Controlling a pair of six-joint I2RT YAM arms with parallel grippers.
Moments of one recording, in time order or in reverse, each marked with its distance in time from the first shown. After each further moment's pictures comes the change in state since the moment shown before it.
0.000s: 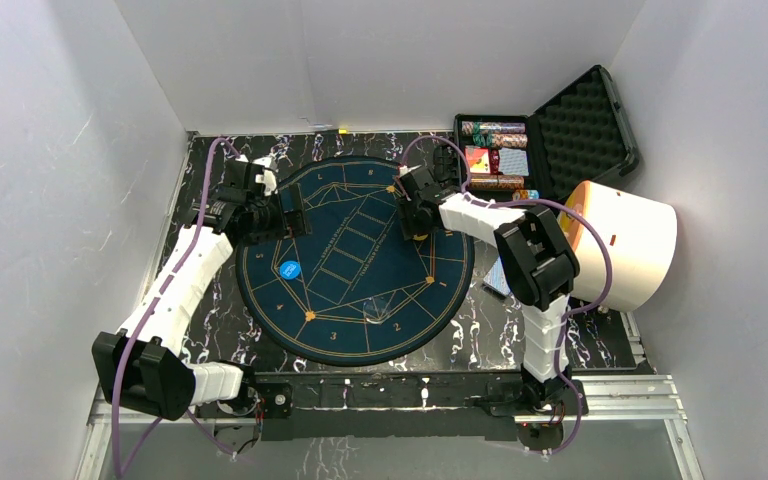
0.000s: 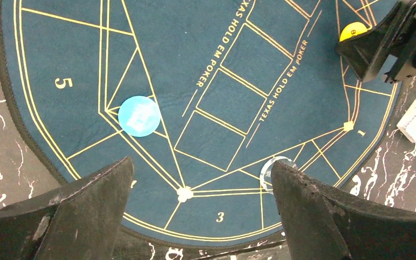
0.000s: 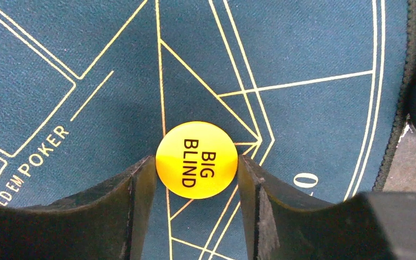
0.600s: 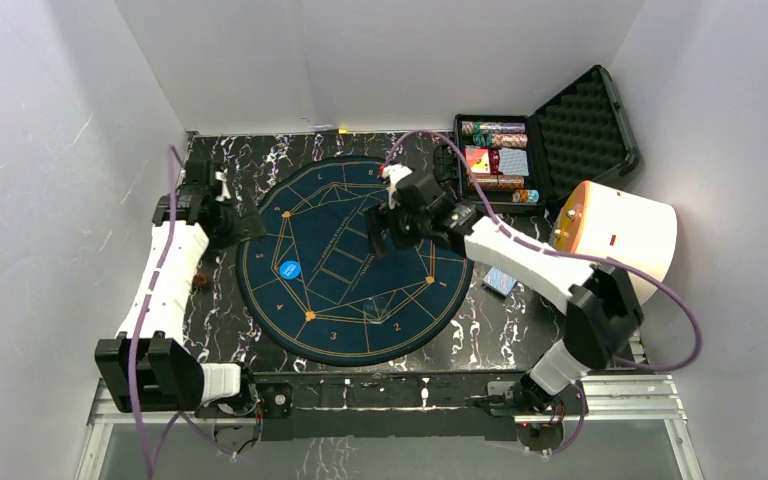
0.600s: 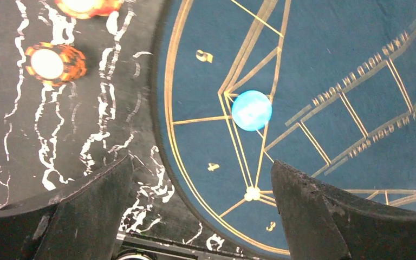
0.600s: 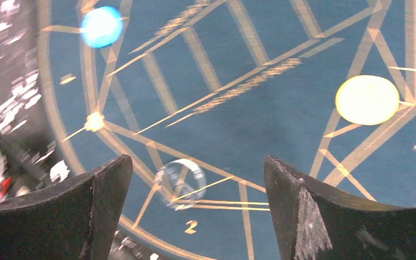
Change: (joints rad) left arm 0.198 0.002 0.030 -0.193 -0.192 0.012; right arm 0.153 -0.389 -0.103 -0.077 -0.203 0.090
